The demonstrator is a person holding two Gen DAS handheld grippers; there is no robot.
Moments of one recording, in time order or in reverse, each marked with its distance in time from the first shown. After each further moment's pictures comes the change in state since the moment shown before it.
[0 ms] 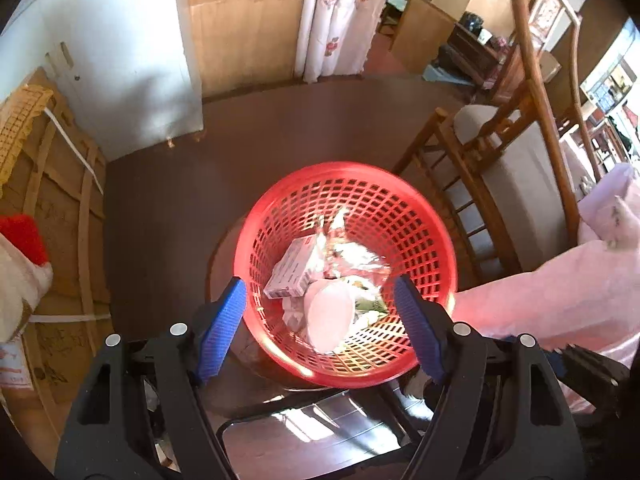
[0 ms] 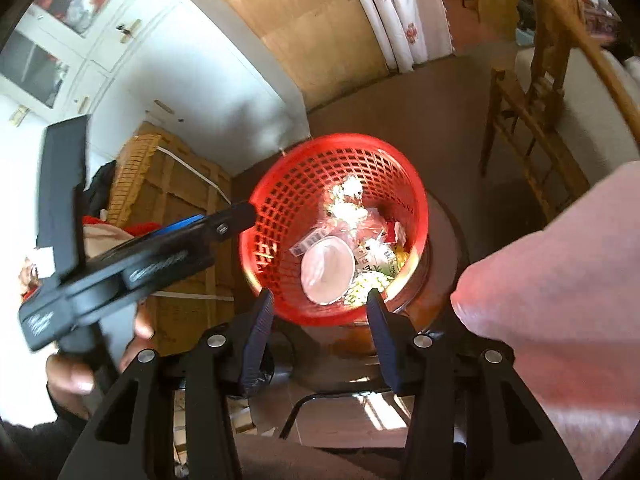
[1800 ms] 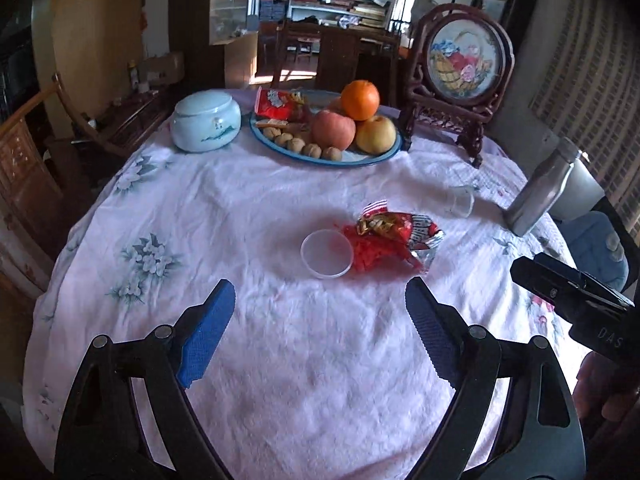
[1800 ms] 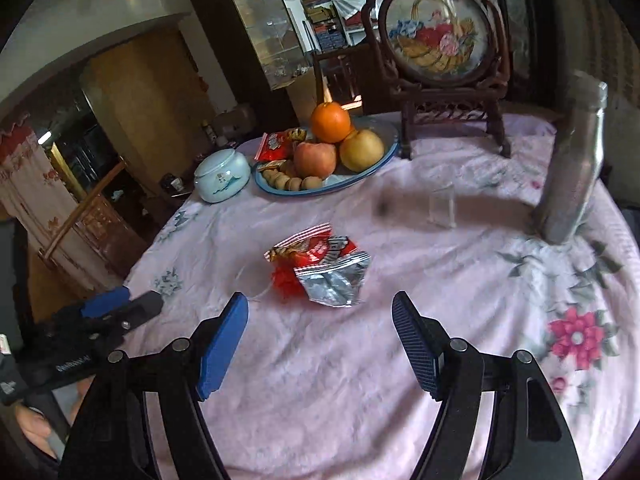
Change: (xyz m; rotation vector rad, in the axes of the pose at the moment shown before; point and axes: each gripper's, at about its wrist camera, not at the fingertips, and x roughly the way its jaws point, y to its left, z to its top) left arm -0.168 -0.687 -0.179 0.984 -0.101 -0.586; right arm -0.559 -0.379 -0.344 0.826 -0.798 -0.635
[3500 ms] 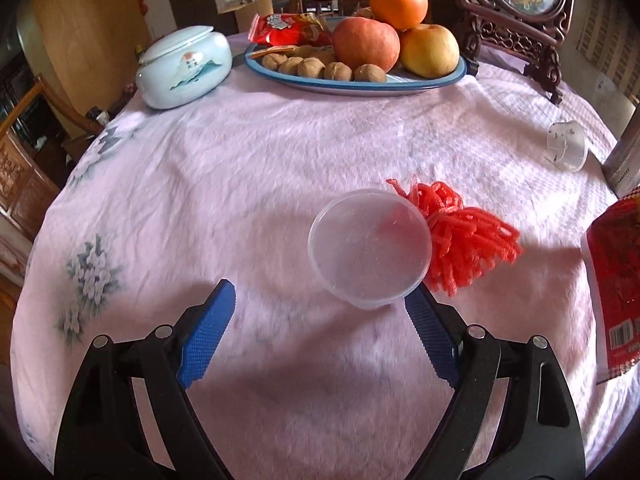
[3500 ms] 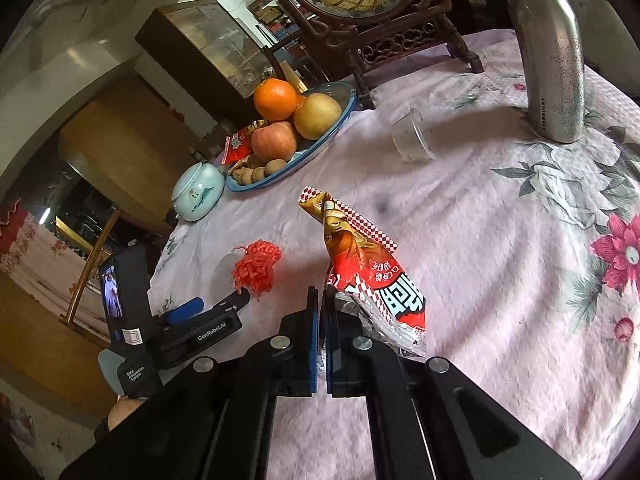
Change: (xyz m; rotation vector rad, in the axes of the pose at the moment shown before) left arm 0.145 -0.007 0.001 0.094 0.133 0.183; right arm 0.033 -0.060 -0.029 0.247 -0.005 0.054
